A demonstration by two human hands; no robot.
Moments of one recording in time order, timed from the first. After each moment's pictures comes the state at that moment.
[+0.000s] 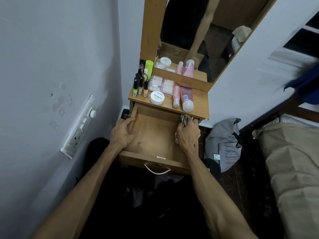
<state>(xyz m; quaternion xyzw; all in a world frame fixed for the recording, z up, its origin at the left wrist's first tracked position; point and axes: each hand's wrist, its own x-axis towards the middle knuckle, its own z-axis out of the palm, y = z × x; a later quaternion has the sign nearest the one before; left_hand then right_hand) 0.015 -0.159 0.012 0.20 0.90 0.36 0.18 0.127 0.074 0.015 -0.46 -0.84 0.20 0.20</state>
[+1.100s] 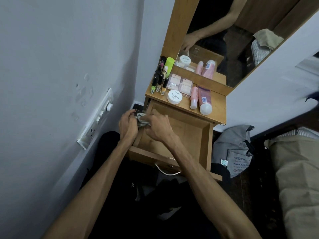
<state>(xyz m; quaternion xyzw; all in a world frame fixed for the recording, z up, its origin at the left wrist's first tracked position) 0.005 -0.163 0.005 -0.05 0.78 0.61 0.12 0.050 -0.045 0.047 -0.05 -0.98 0.15 -0.07</state>
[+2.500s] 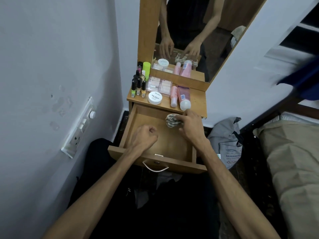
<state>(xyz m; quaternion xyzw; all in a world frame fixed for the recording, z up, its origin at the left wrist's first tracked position) 0.074 -0.096 0.039 0.23 0.87 0.39 0.20 0.152 0.094 0.079 -0.19 -0.98 0.06 0.05</state>
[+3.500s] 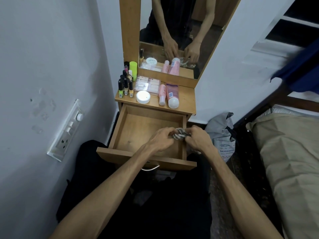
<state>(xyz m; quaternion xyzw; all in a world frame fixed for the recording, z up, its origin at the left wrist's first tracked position) 0.116 -0.020 0.042 0.37 0.79 0.38 0.31 0.222 0.136 0.068 -0.28 -0.94 0.16 -0.09</state>
